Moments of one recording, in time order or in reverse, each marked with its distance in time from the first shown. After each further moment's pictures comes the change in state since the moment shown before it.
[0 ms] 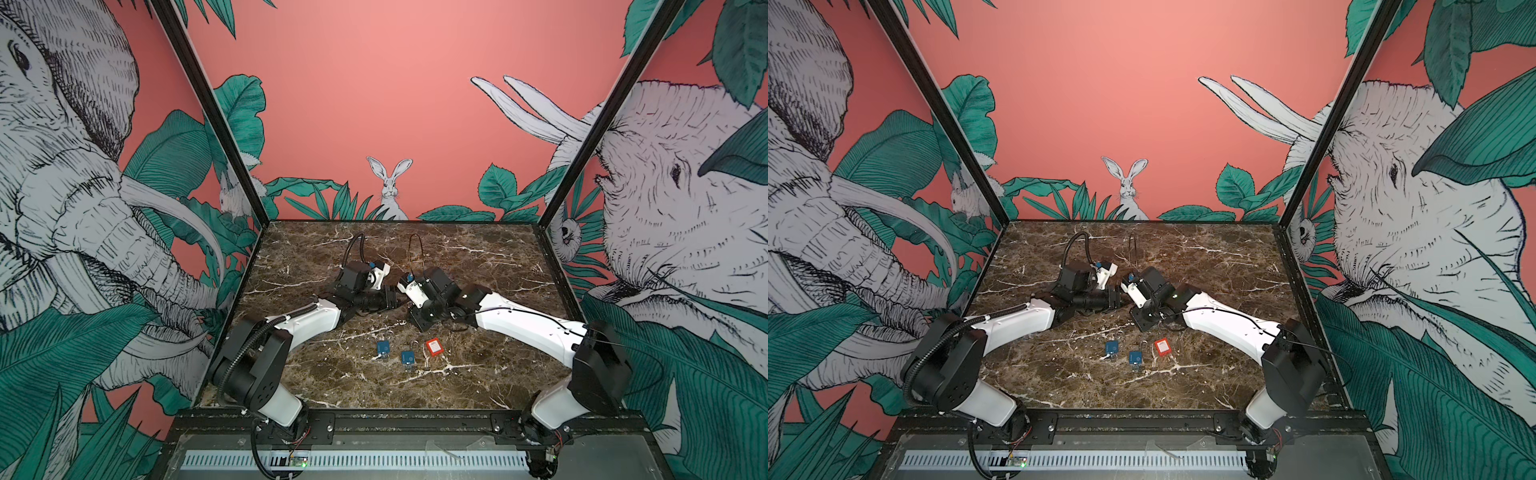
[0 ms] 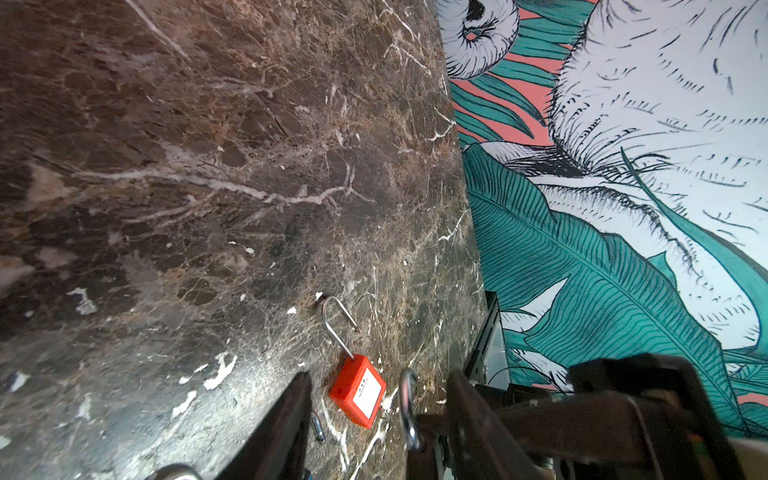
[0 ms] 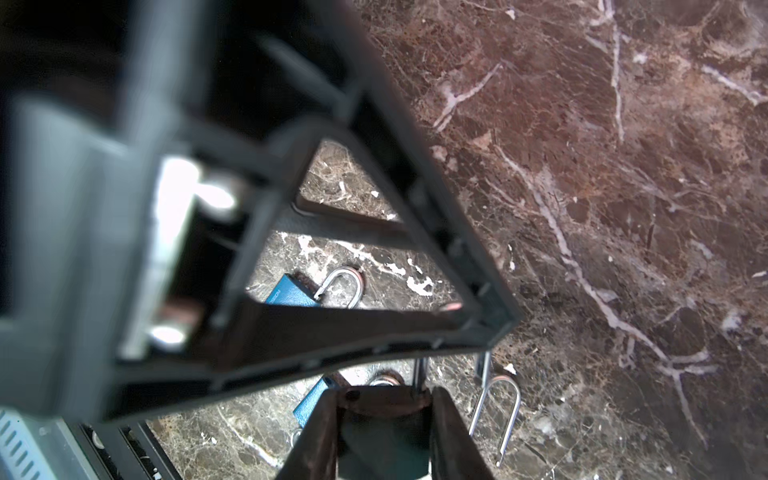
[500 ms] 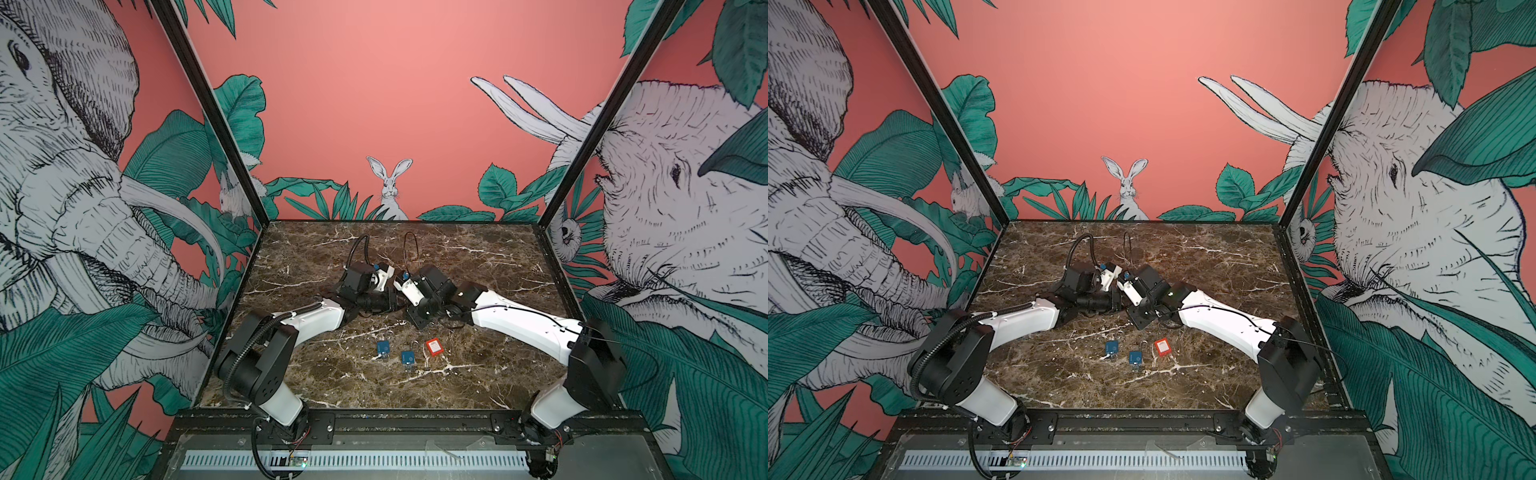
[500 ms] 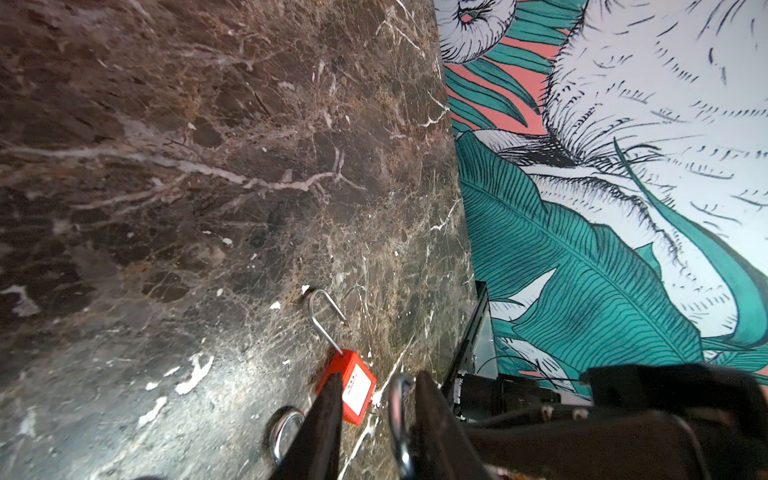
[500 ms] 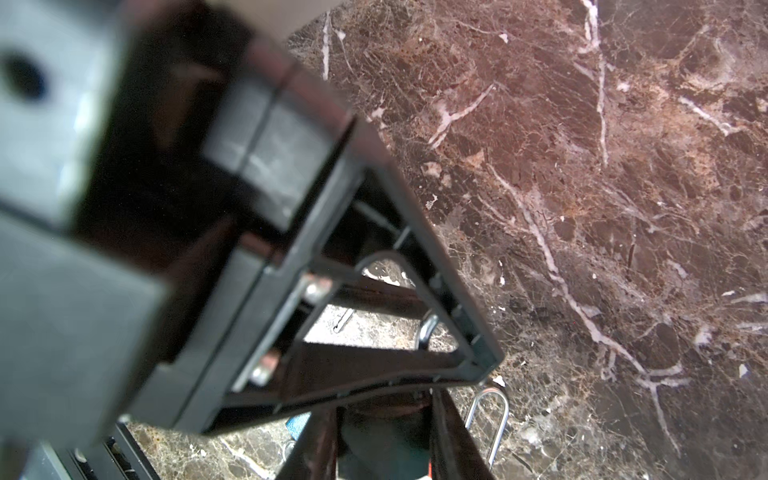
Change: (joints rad) left arm -0.019 0.032 0.008 0.027 0.036 -0.020; right arm 0.010 0.022 0.036 -0.016 0.037 -0.021
